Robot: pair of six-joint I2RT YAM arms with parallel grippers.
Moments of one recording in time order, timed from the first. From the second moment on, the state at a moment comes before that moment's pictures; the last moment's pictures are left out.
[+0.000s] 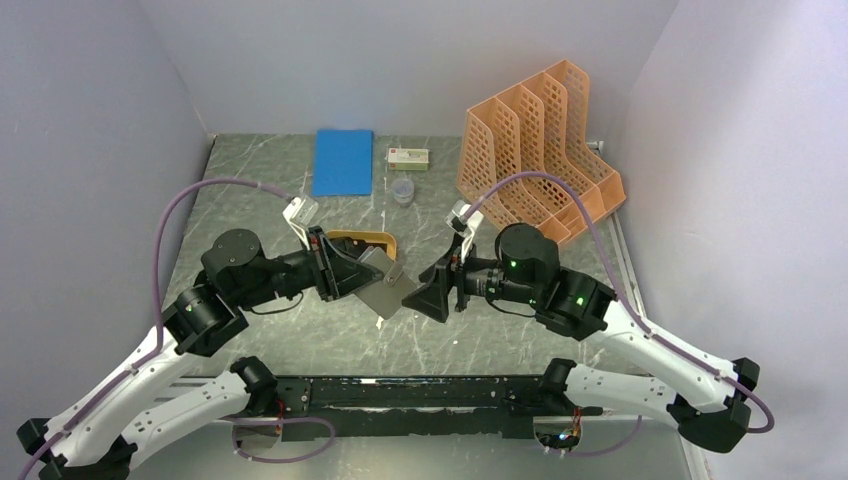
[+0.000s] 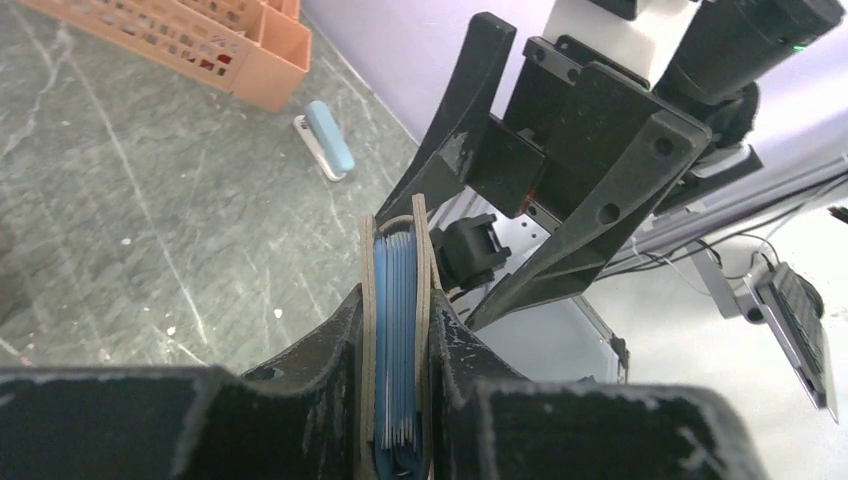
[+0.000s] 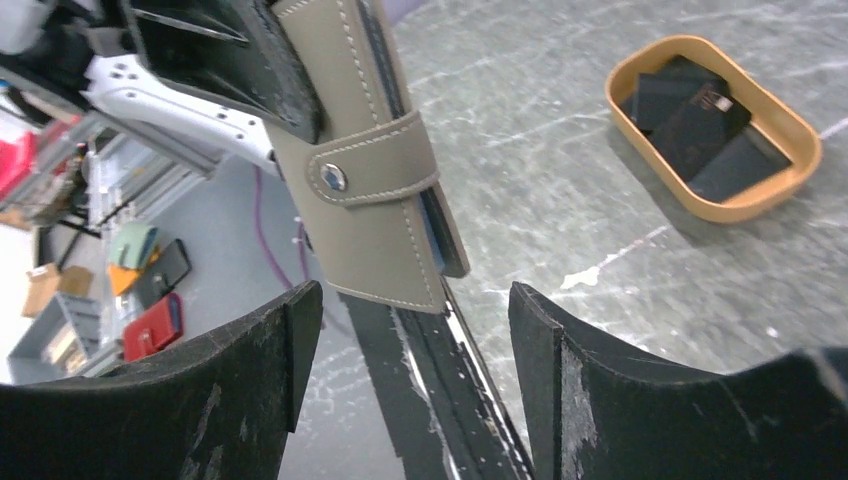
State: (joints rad) left arm -0.79 0.70 0.91 -0.30 0.34 -0.69; right arm 1.01 0.91 1.02 -0.39 -0.24 0.36
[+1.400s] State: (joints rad) left arm -0.79 0.63 0.98 -0.31 0.30 -0.61; right arm 1.00 0.79 0.93 -0.14 -0.27 0.54
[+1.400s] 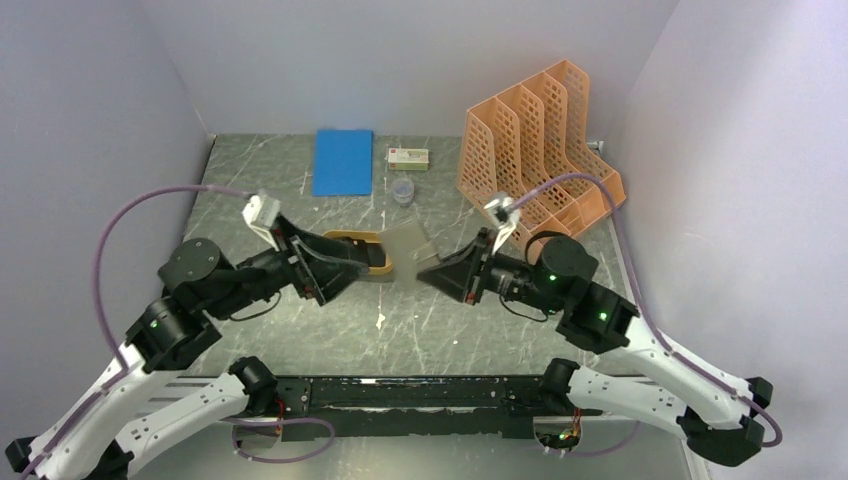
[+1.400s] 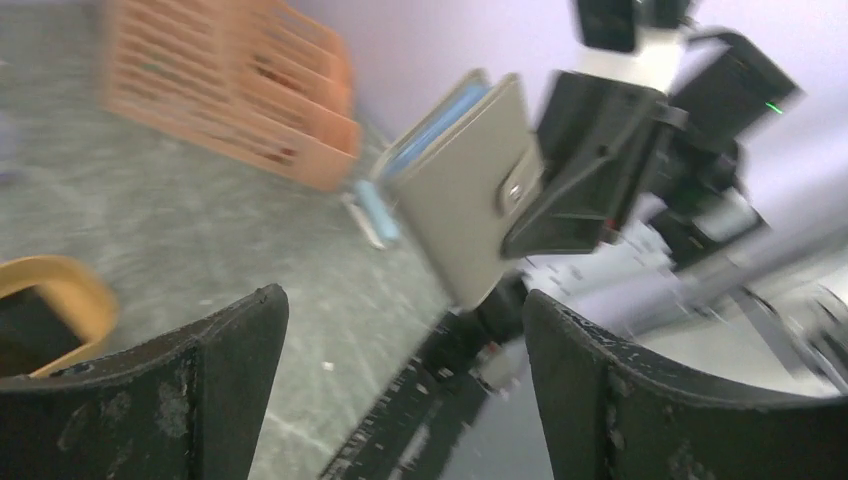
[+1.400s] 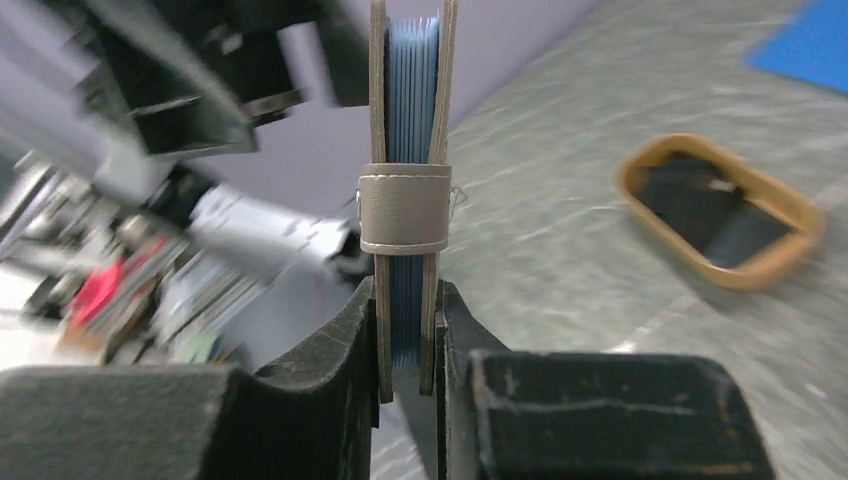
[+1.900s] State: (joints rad) left arm -0.79 0.47 0.79 -0.48 -0.22 -0.53; right arm 0.92 0.92 0.60 -0.25 0.14 0.76
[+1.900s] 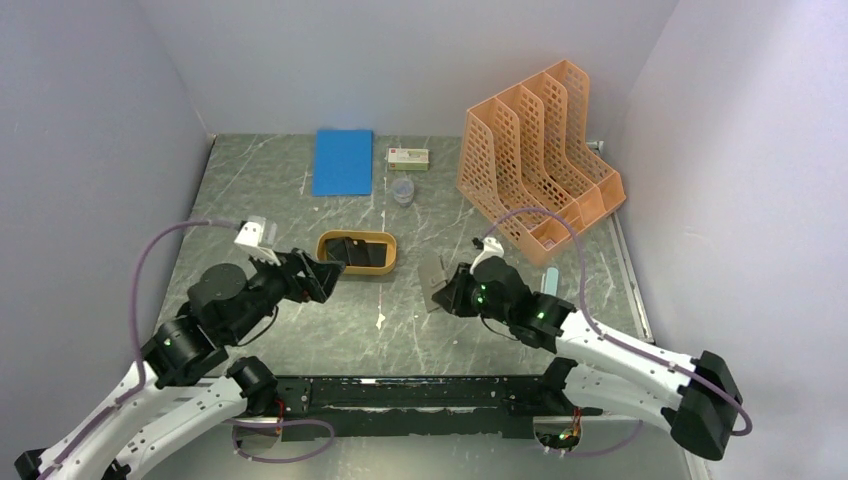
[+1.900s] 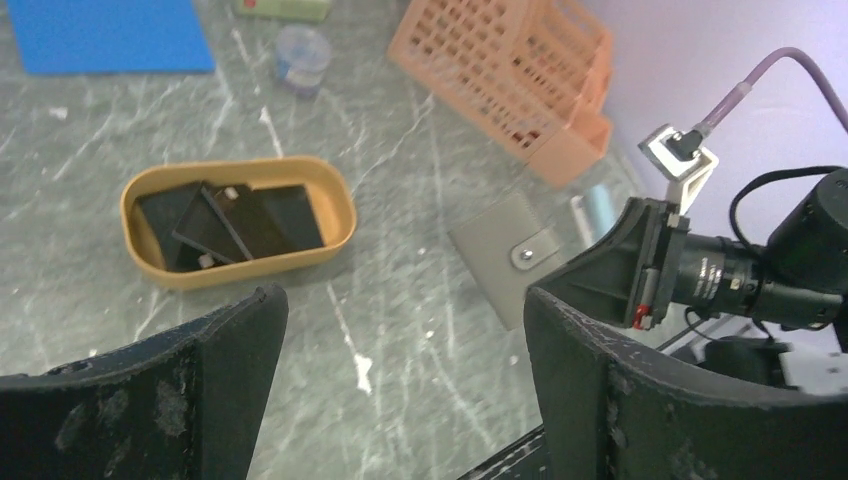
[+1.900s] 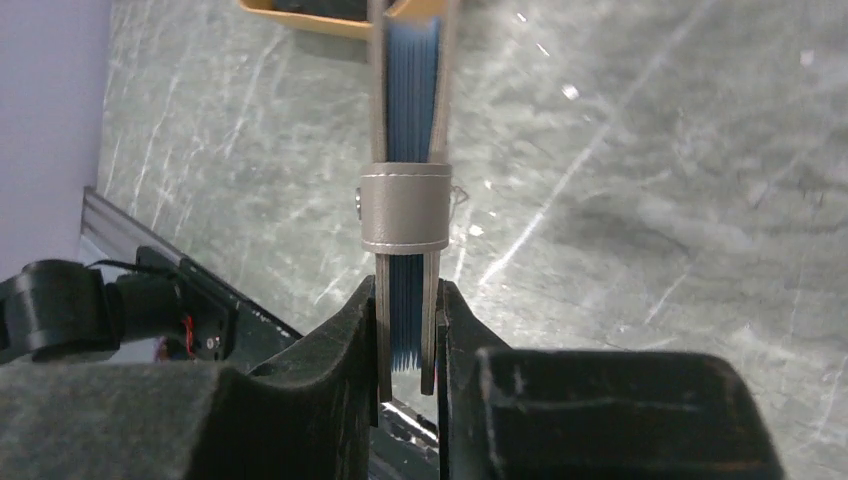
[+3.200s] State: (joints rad) left arm -0.79 0.51 0.64 -0.44 -0.20 -0.49; right arm 0.82 1.21 0.24 0.40 0.02 1.16
